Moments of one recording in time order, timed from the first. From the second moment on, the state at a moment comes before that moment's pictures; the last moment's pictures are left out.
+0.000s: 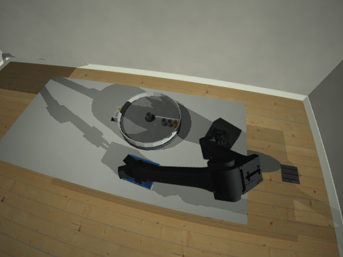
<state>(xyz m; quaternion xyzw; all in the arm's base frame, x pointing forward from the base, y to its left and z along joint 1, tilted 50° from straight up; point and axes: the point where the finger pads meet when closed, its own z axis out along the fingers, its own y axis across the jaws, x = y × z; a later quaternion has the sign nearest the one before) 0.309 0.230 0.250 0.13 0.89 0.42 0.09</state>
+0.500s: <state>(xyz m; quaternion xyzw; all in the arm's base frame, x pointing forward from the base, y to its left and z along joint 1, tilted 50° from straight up) 0.309 0.230 0.250 0.13 0.89 0.42 0.09</state>
